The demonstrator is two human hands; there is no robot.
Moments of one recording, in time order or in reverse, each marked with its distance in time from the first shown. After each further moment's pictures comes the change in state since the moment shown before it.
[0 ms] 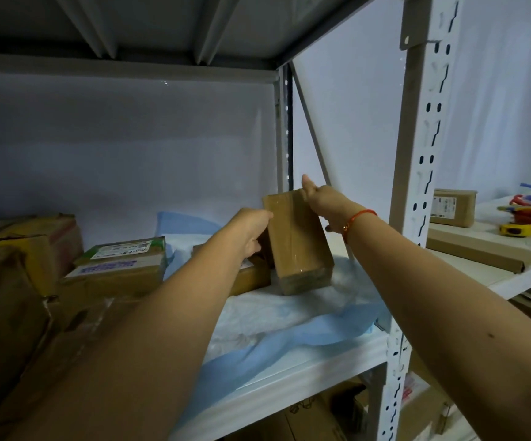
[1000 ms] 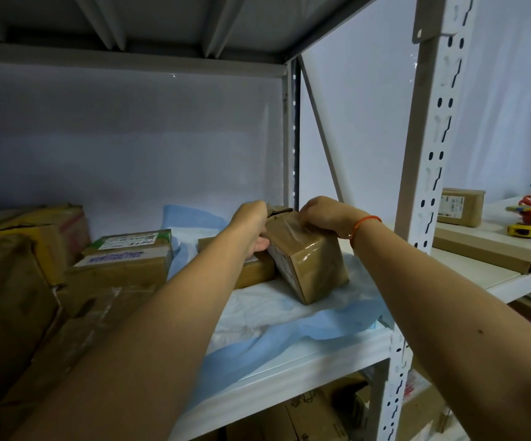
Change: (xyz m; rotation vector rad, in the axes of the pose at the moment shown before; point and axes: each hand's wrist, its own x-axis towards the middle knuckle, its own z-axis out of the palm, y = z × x) left_hand -0.015 -0.002 -0.004 -0.011 0.077 -0.031; right_hand 0.011 0.021 0.009 -0.226 -0.197 -0.070
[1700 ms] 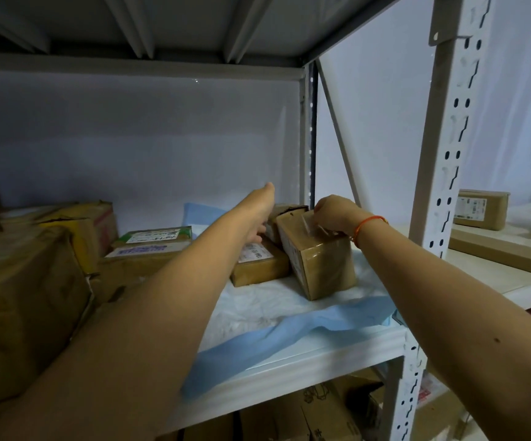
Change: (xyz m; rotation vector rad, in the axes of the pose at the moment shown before) left_hand -0.008 0.012 -0.022 0.194 -0.041 0.063; right_hand 0.001 -0.009 0.011 -0.389 0.101 0.003
